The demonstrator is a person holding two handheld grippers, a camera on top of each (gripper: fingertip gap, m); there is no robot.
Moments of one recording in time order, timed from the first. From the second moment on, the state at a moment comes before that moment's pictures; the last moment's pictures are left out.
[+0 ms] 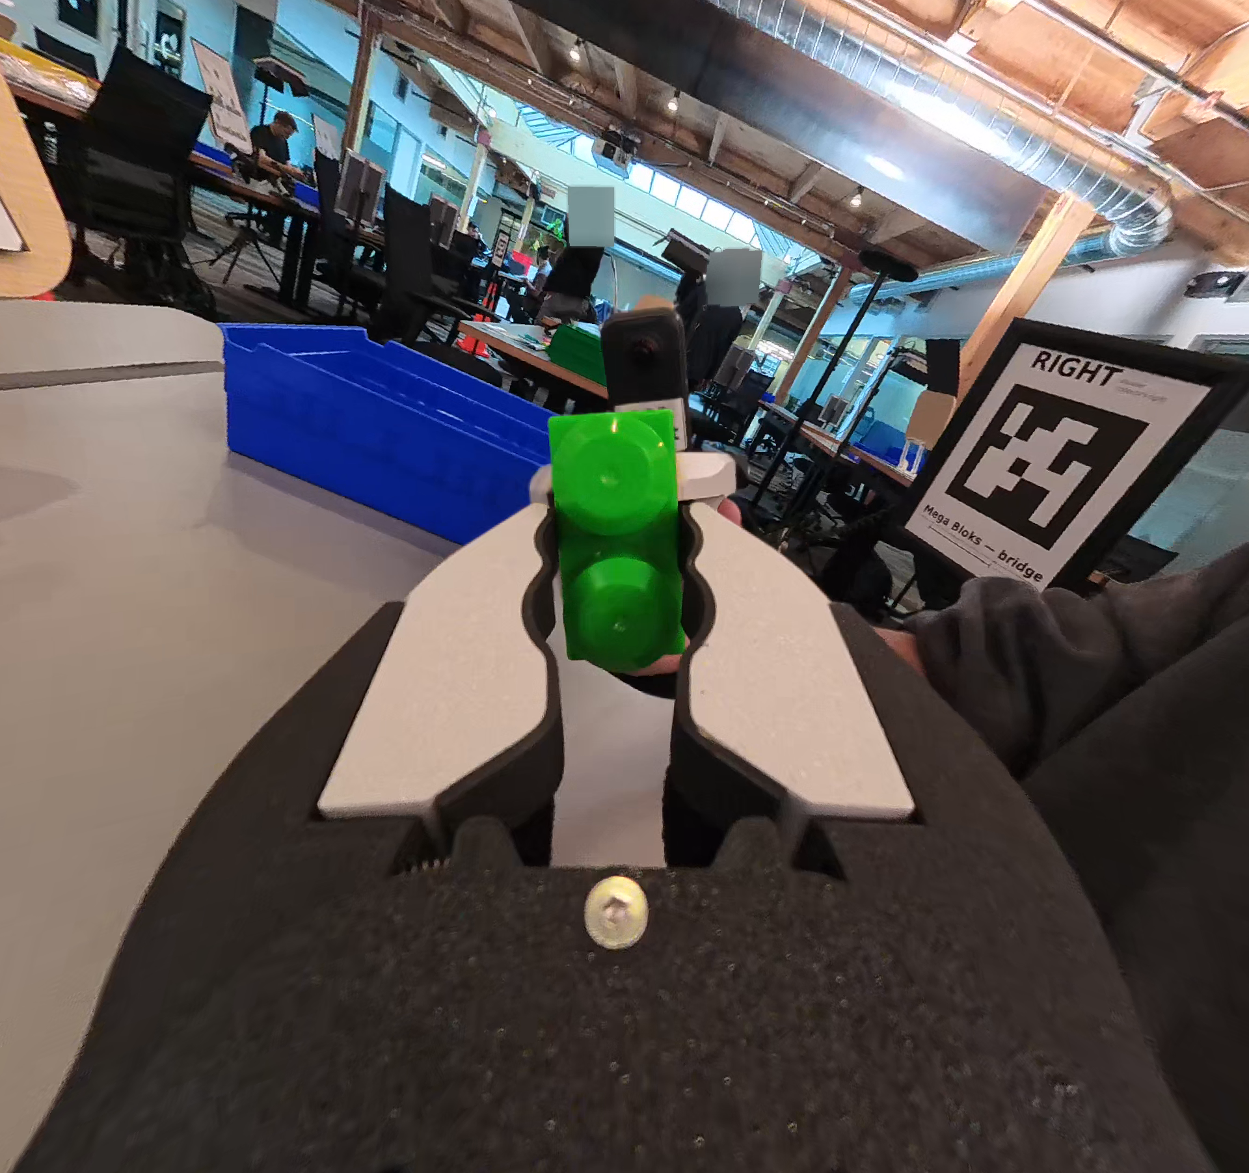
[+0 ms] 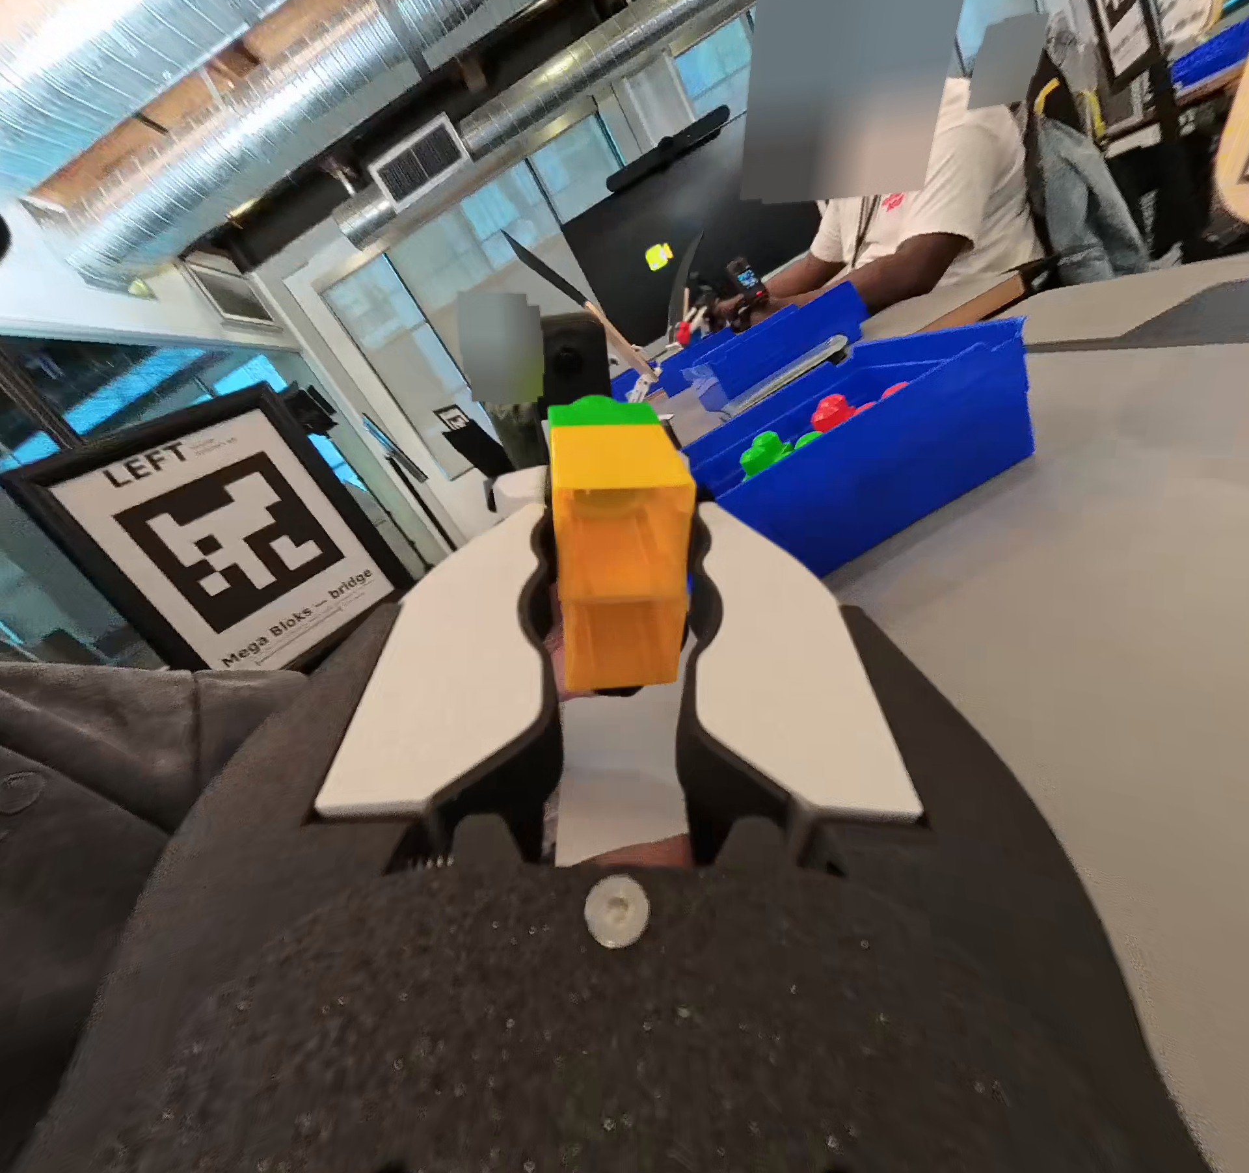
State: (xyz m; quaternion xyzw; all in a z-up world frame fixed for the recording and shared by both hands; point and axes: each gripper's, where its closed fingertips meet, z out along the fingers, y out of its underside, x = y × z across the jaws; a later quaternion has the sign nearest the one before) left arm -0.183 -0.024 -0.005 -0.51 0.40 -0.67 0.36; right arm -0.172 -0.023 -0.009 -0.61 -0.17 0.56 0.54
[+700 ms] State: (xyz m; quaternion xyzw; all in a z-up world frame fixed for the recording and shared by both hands) left arm -0.230 0.004 -0.007 -0.58 0.35 -0.59 0.44; right arm -0.098 -0.033 -0.021 -0.62 -0.13 0.50 0.59
